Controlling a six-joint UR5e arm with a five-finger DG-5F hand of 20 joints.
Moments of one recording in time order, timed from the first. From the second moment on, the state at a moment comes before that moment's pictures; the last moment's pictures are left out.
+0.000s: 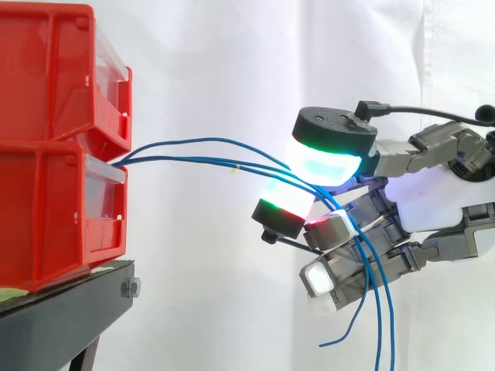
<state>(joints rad) 0.22 -2.23 -1.18 -3.05 -1.03 -0.05</state>
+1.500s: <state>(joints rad) 0.23 -2.23 -1.18 -3.01 -1.03 -0.05</state>
